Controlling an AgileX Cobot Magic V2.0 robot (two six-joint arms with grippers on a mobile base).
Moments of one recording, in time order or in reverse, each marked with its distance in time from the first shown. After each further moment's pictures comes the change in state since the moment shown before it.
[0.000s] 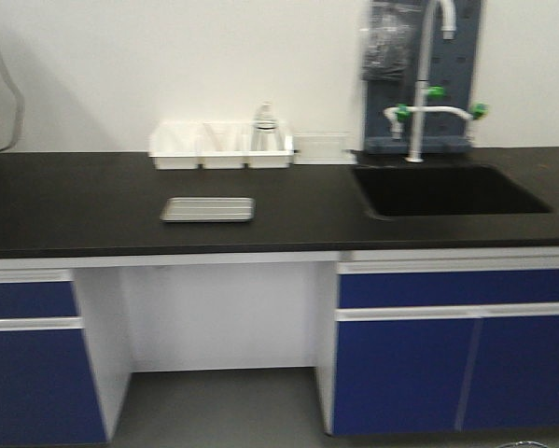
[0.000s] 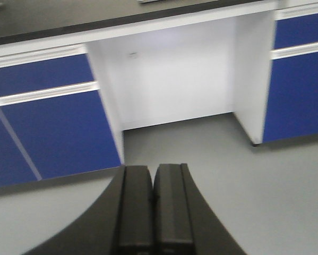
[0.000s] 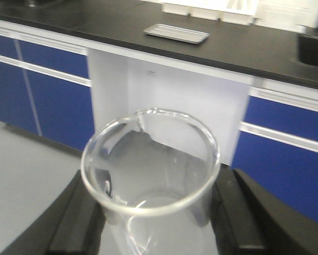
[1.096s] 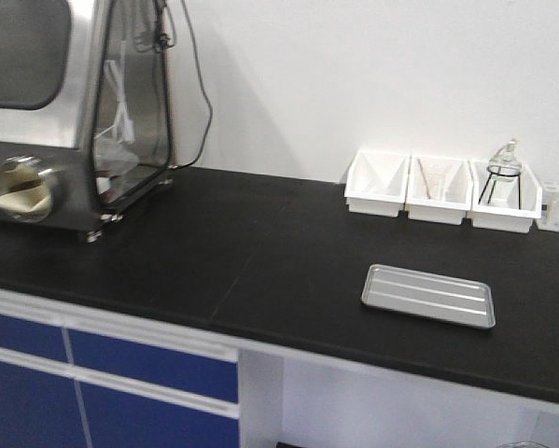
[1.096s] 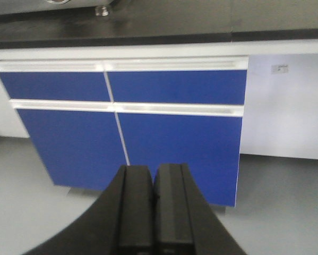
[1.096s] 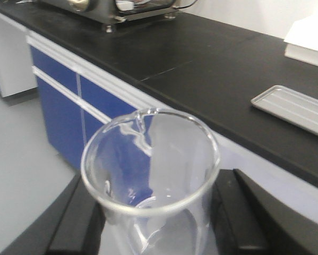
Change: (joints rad) left arm 0.000 0.000 0.000 0.000 0.000 0.000; right arm 0.000 0.000 0.000 0.000 -0.001 0.000
